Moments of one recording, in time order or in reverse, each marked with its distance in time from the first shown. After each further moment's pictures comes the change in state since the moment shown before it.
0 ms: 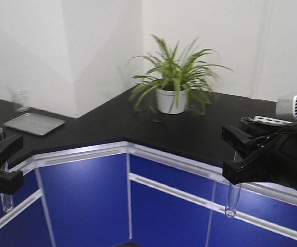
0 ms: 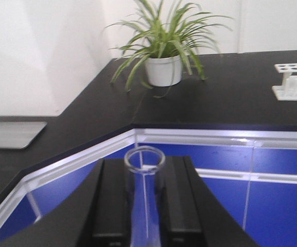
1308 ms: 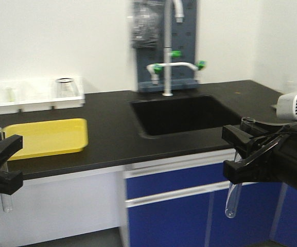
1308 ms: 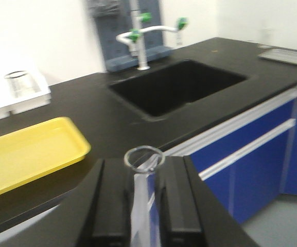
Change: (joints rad) left arm 0.000 0.000 0.000 0.000 0.001 0.000; right arm 0.000 0.000 0.000 0.000 0.001 0.000
